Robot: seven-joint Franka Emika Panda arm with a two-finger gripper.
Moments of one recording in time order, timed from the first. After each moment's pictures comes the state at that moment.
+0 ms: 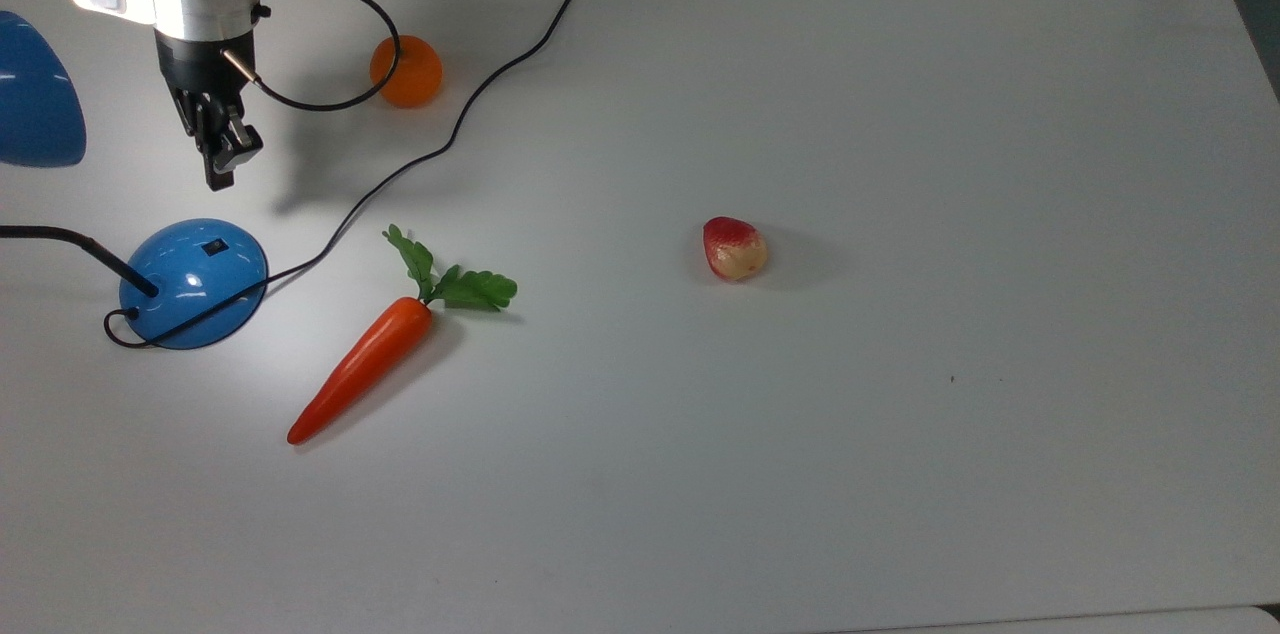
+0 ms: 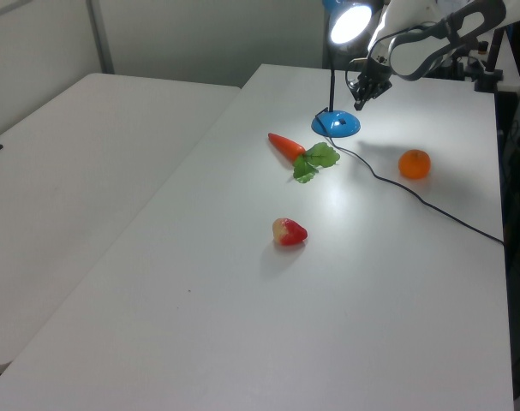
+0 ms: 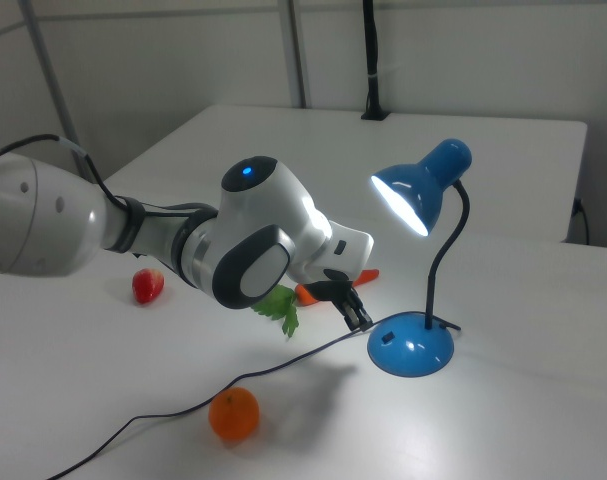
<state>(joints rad) -0.18 0.28 -0.18 -1.97 -0.04 2.68 0.47</state>
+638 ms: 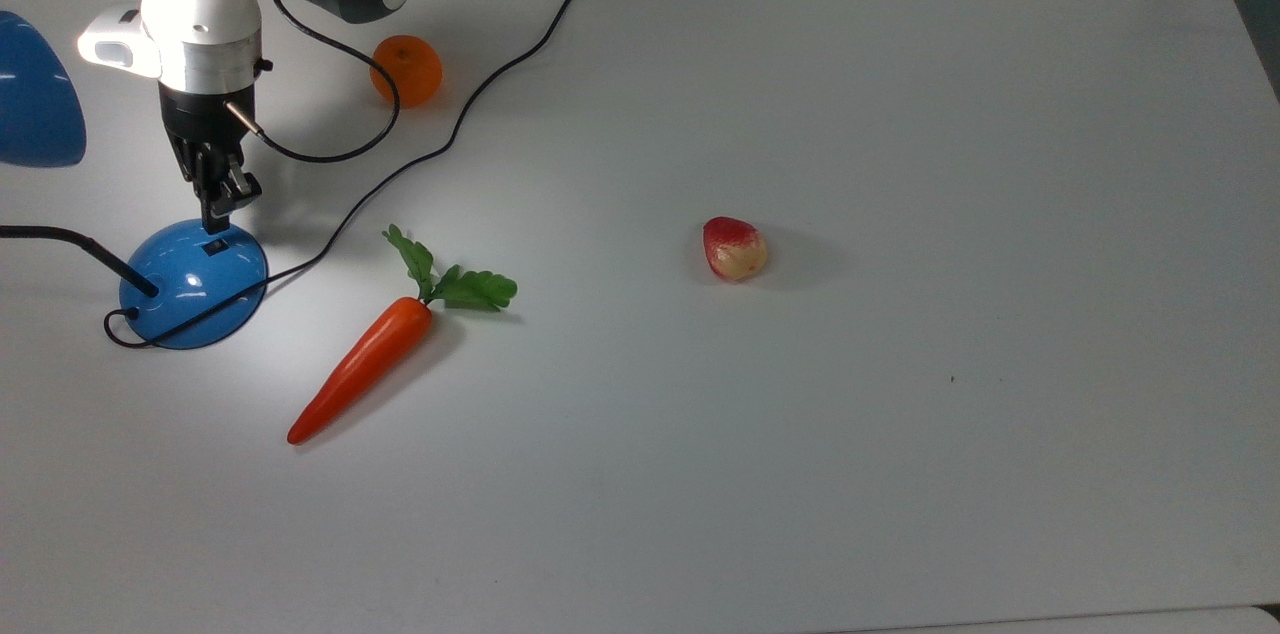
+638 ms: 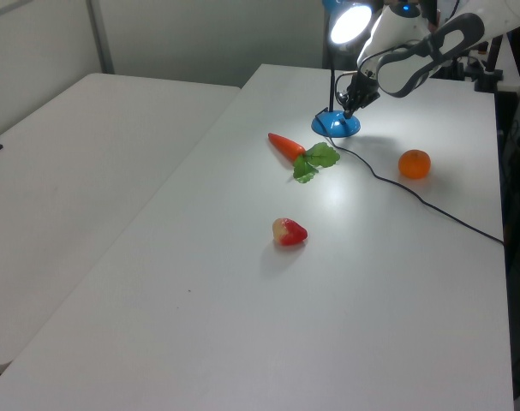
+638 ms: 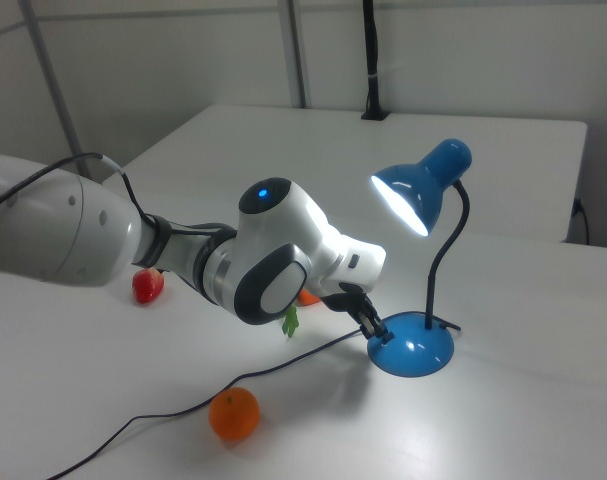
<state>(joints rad) -0.18 0.40 -0.18 -1.91 -0.04 2.77 0.47</state>
